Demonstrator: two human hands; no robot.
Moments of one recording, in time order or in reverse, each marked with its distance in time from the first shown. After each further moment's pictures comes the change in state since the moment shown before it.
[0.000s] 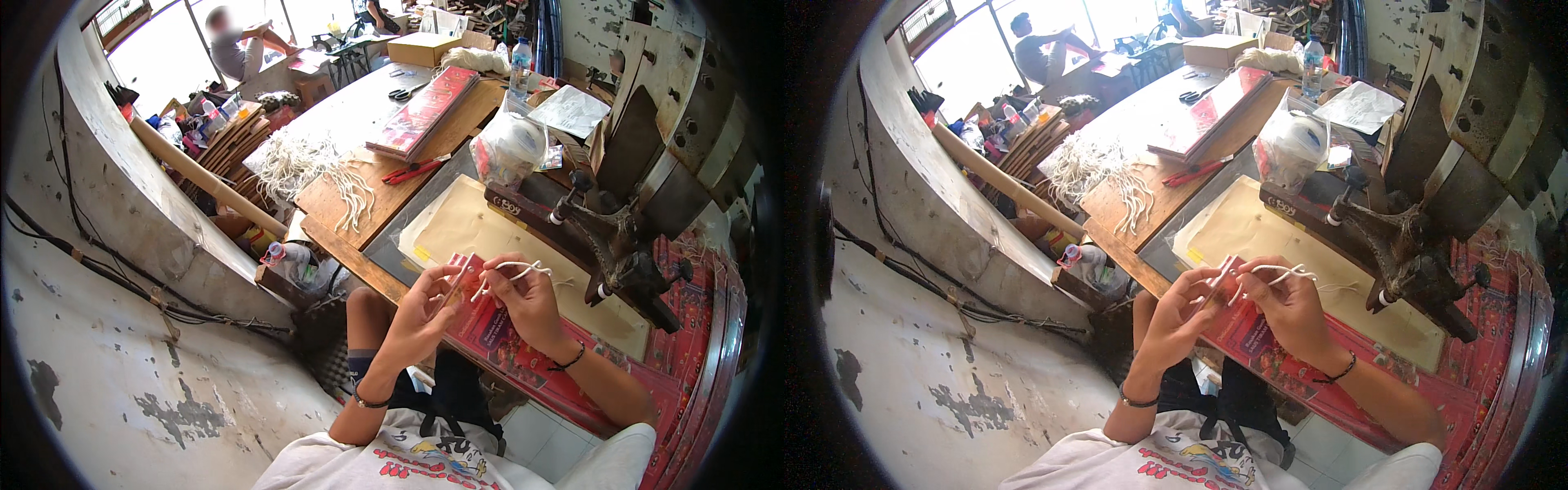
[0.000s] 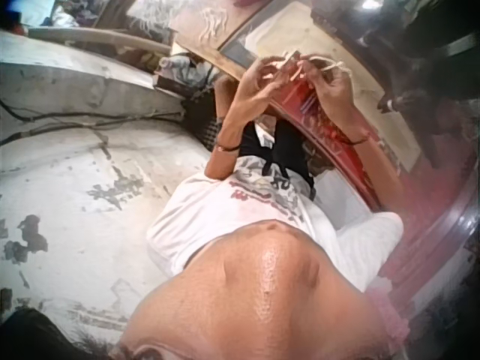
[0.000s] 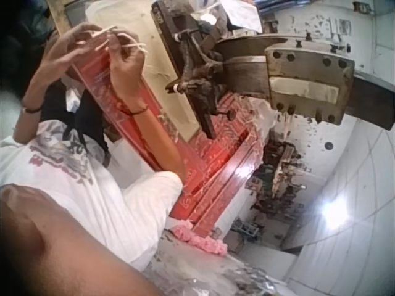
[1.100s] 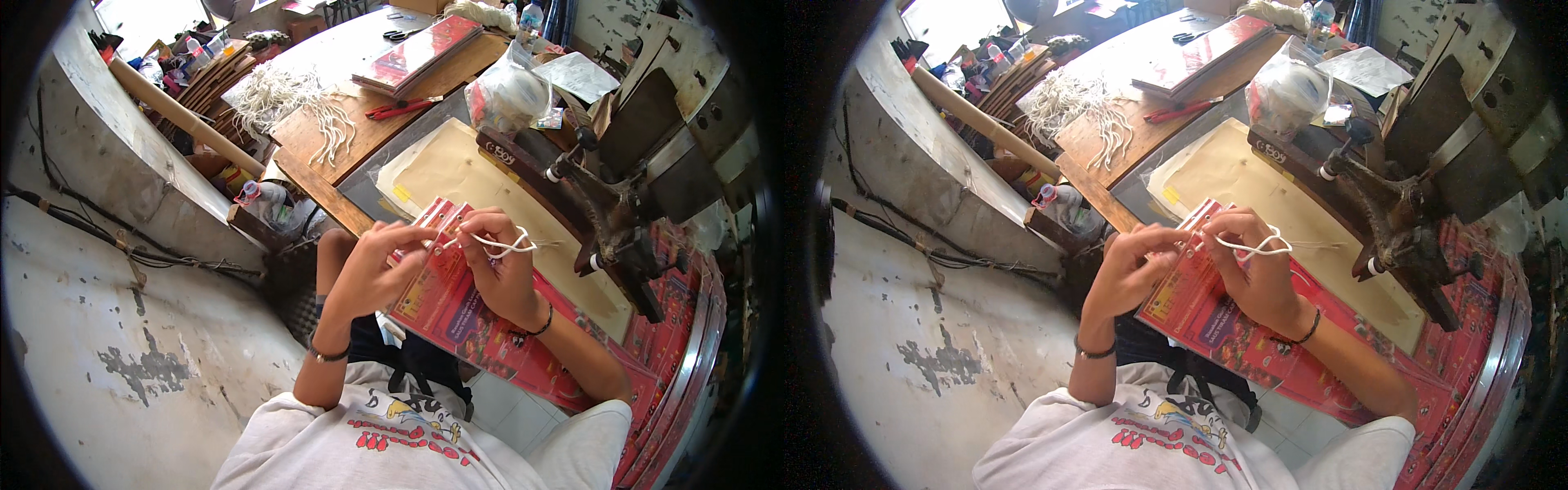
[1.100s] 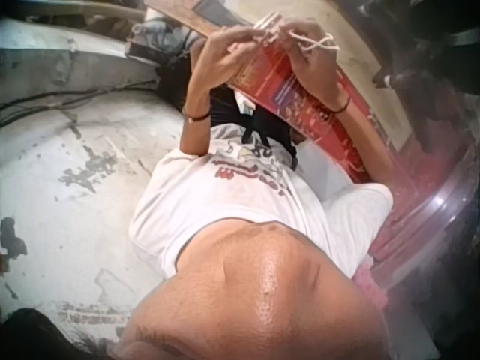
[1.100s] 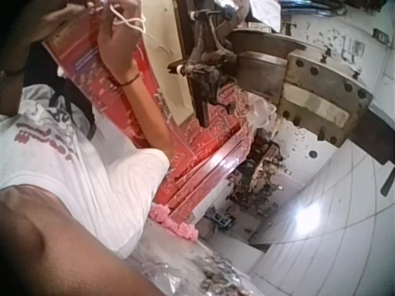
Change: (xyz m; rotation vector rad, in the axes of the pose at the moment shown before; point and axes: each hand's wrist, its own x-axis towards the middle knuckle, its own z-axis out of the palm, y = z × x) left_hand -0.002 0.020 -0.021 0.460 -0.060 -0.100; right_hand 0.003 0.017 0.004 -0.391 -0.059 -0.419
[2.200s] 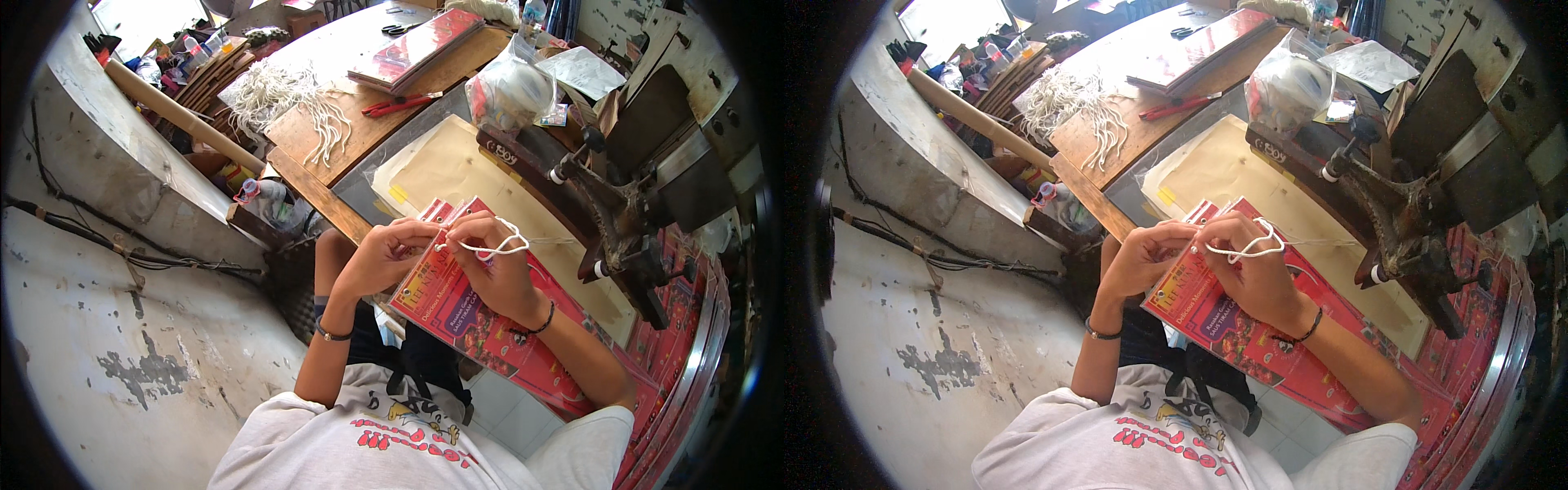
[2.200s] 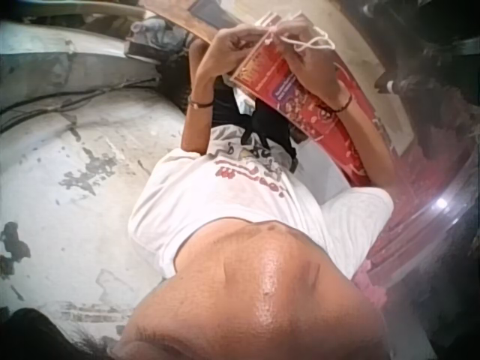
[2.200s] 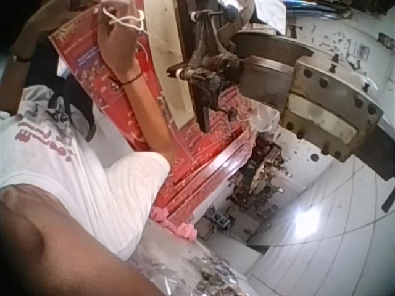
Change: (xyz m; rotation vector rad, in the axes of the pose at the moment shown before) left_hand 0.037 -0.070 0.015 -0.408 -0.070 0.227; right_hand 0.007 0.022 -0.004 -0.090 -0.087 -0.101
